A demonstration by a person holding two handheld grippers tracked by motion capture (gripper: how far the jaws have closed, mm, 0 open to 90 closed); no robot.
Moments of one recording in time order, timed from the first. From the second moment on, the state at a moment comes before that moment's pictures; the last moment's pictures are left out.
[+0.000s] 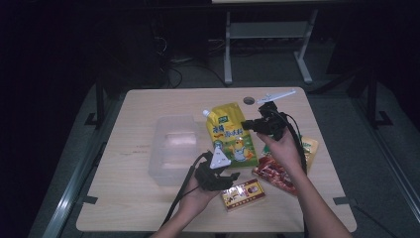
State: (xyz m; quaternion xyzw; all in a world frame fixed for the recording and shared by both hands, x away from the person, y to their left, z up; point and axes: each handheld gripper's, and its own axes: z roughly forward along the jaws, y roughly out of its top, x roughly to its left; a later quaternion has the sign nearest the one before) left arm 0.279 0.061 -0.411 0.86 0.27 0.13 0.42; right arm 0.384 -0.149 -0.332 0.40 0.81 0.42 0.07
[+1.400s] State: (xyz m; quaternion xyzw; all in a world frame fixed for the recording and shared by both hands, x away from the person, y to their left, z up) left arm 0.218 0.098 -0.422 0.85 0.24 0.10 0.46; right arm 0.345 -0.079 -0.255 0.26 0.83 0.48 0.07
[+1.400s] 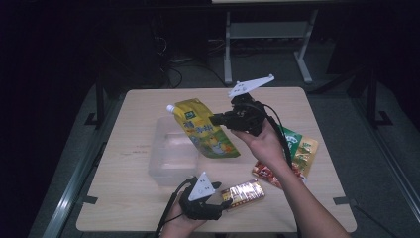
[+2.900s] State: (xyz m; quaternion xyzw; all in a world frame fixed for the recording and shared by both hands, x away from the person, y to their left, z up) left arm 0.213 0.108 -0.425 0.85 0.22 0.10 0.47; right arm 0.378 0.024 -0.319 0.23 0.84 0.48 0.00
